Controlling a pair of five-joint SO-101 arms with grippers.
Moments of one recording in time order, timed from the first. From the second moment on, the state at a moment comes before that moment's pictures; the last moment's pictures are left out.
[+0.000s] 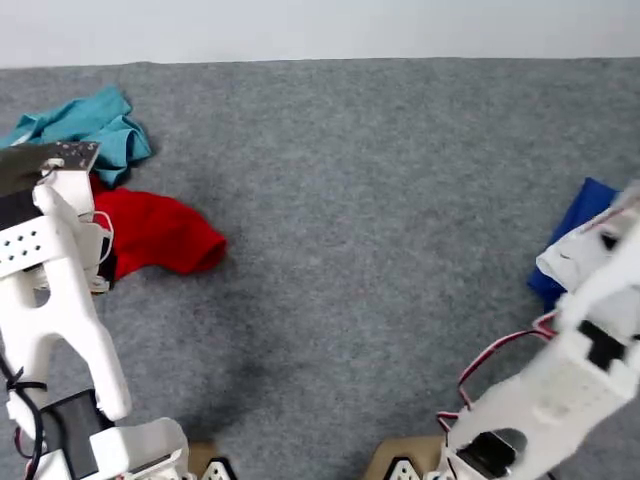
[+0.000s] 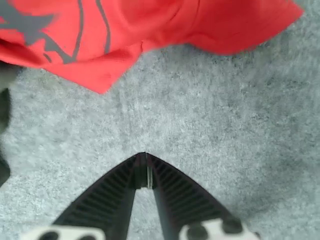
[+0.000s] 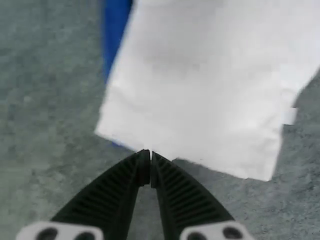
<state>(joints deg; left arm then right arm) -27.7 -7.2 10.3 96.9 -15.6 34.0 25.4 -40.8 100.5 4.4</state>
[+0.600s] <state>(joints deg) -27.7 -19.1 13.6 98.3 -15.6 2.4 14.2 17.6 79.6 4.4</state>
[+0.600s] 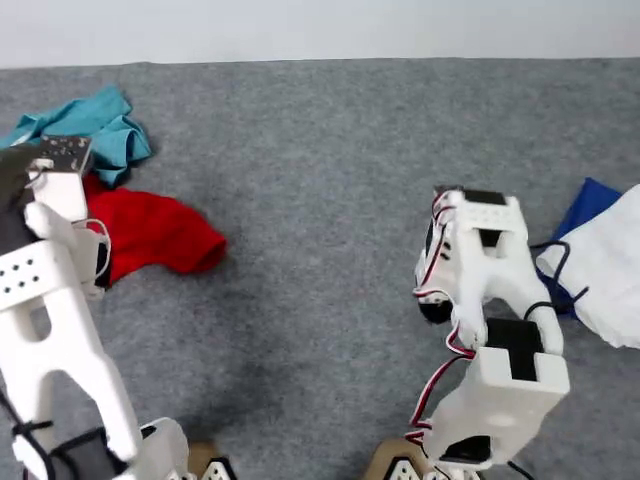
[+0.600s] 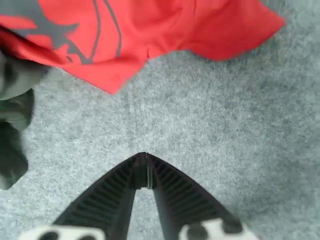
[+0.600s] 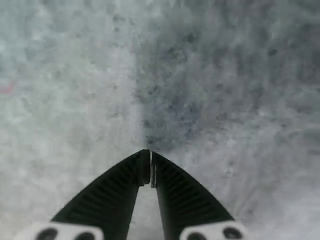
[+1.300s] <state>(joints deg) -27.7 -38.8 25.5 98.3 -15.6 7.8 9.1 36.0 84.3 19.9</state>
